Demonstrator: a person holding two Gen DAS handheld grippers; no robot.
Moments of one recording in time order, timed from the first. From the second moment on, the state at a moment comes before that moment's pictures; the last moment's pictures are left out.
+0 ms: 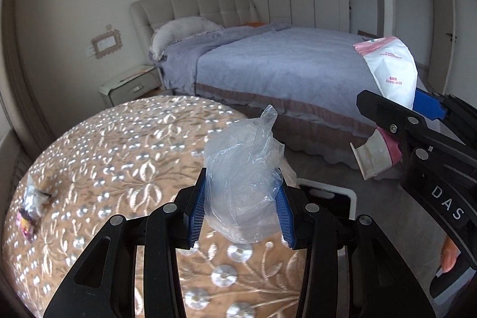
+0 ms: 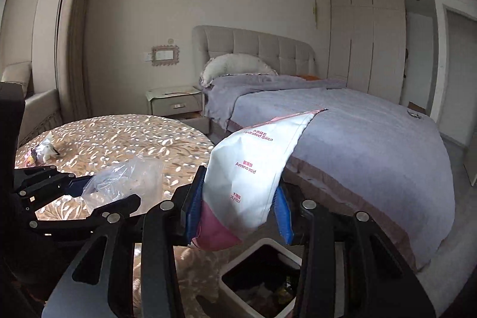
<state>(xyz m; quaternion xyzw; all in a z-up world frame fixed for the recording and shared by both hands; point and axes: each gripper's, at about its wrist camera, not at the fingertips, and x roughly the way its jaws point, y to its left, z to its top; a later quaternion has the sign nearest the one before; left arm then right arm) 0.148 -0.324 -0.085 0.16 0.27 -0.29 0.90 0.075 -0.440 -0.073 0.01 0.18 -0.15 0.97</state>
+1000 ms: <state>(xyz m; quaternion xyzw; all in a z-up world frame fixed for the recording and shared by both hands) 0.165 -0.518 -0.221 0.25 0.40 -0.32 0.82 0.100 -0.593 -0.175 0.08 0.26 -0.21 0.94</state>
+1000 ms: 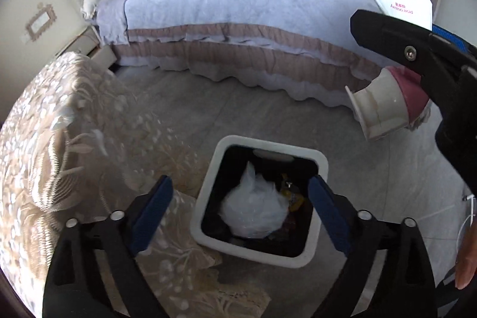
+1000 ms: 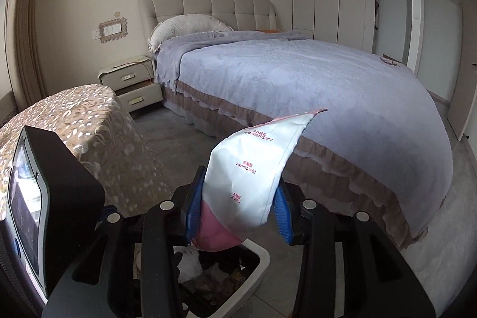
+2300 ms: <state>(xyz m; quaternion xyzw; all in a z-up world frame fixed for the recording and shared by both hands) 0.167 -0.448 -0.123 0.22 0.31 -0.23 0.90 0.142 -0.569 -0.227 0.04 0.33 -0.11 0.94</state>
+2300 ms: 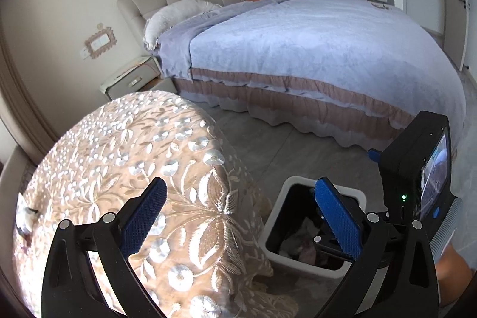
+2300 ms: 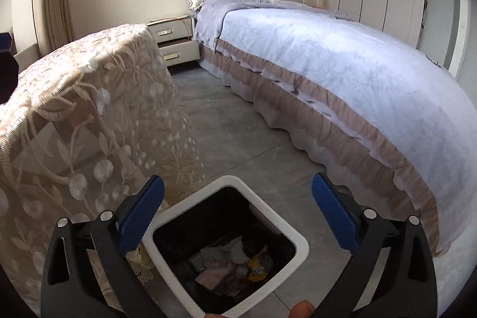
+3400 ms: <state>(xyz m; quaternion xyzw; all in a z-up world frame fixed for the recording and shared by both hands) 0.157 -0.180 -0.036 0.08 0.25 -0.06 0.96 0.135 -0.364 -0.045 -0.03 0.16 0.03 0.99</state>
